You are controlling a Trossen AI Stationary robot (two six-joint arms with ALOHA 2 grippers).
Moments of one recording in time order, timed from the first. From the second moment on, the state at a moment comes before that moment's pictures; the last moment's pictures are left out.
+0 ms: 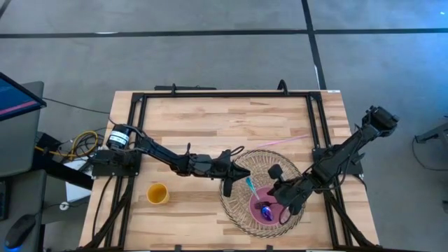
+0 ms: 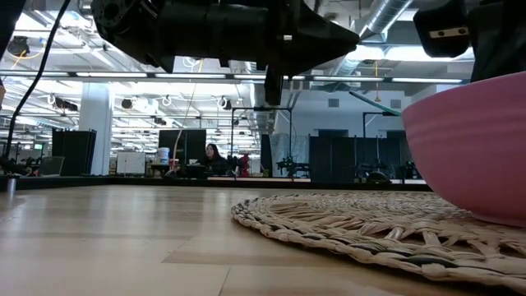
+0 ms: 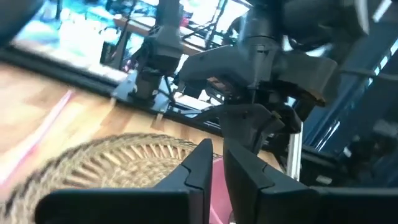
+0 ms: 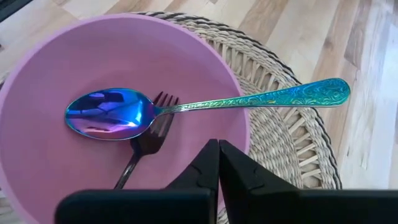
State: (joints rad) left arm -0.26 1.77 0.95 0.95 -0.17 -0.34; right arm 0.69 1.30 0.74 -0.36 0.36 -0.08
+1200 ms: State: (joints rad) left arm -0.35 1.07 0.95 -0.20 -0.10 -0.27; right arm 0.45 1.30 0.74 0.16 0.39 -0.08
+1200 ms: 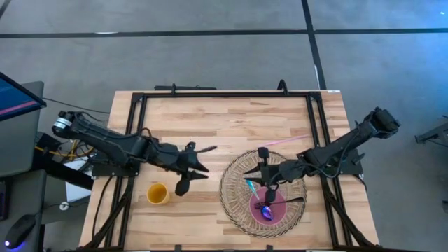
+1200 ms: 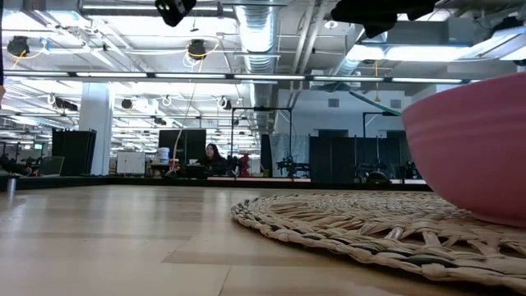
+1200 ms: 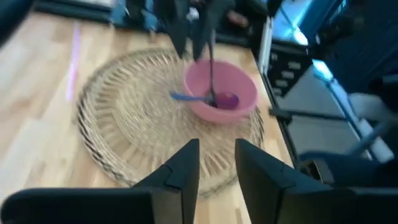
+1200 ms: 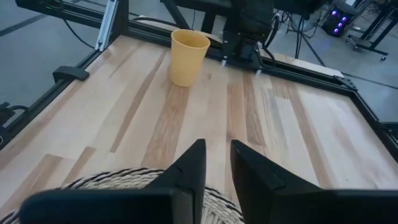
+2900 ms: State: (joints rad) left arm -0.70 1.13 0.98 -0.97 -0.04 -1.19; right arm 0.45 1.30 0.74 0.16 0.39 0.00
